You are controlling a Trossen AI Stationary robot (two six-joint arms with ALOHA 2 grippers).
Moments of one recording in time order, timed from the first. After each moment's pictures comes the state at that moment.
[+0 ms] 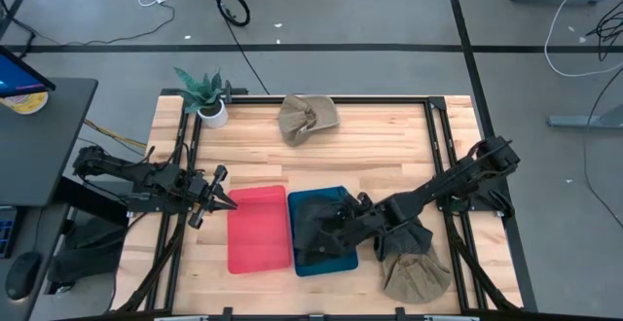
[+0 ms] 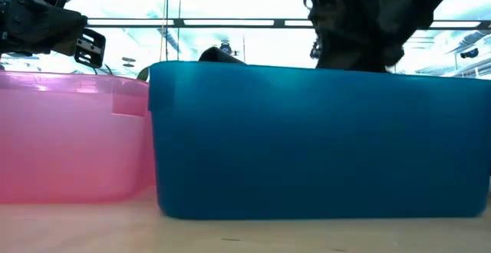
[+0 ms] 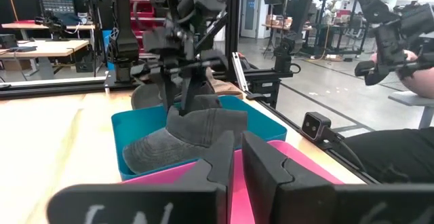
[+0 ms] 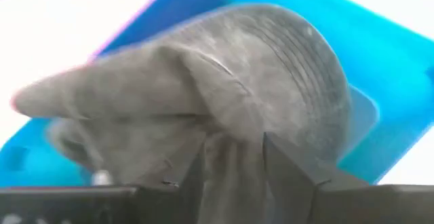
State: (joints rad) left arm -0.29 0.08 0.01 0.08 0.05 -0.04; right arm 0.43 1.69 1.00 -0.24 0.42 0.98
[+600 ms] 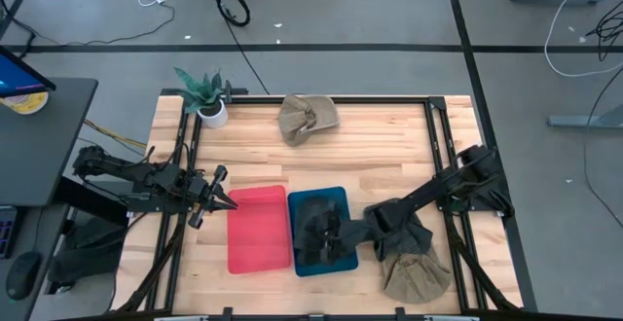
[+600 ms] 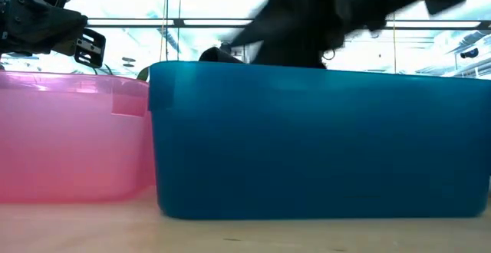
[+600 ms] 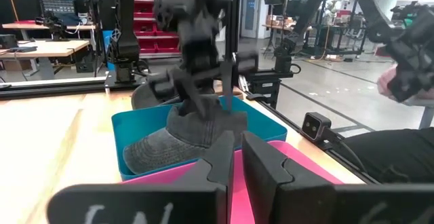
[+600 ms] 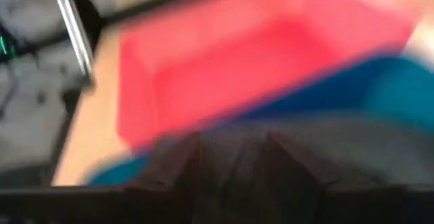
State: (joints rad) left arm -0.29 0.08 0.01 0.08 0.05 -0.04; right arm 0.43 1.88 1.00 0.36 0.36 0.52
